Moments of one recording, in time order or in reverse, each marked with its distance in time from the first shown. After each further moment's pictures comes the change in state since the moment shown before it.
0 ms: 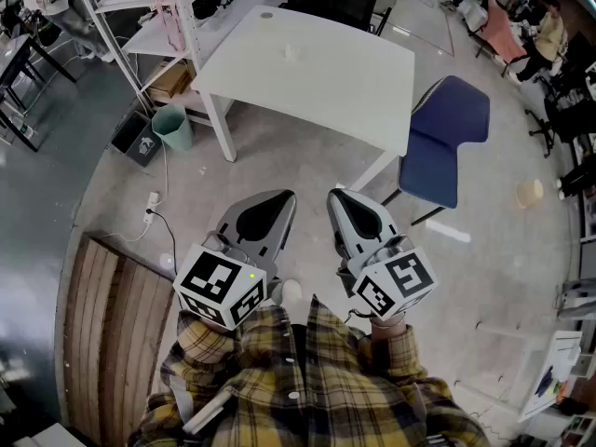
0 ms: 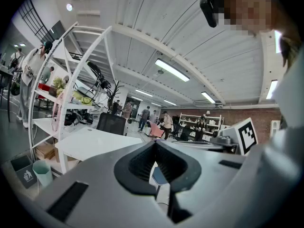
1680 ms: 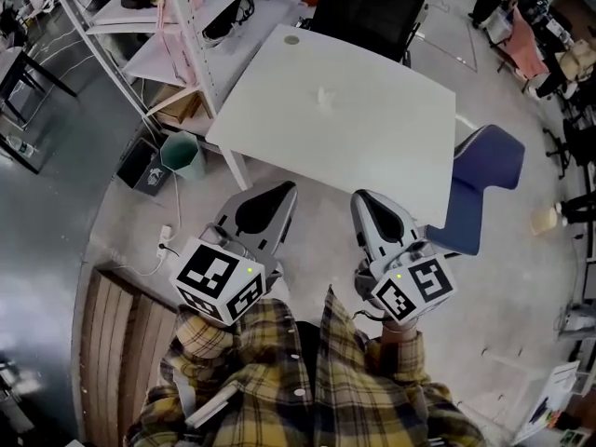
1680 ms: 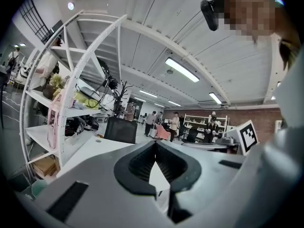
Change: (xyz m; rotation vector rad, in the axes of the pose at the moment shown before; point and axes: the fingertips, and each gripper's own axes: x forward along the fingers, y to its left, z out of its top) left arm 0.122 0.253 0.076 0.007 -0.008 0.002; right arm 0.245 -0.110 0.034 0.030 -0.003 -0.060
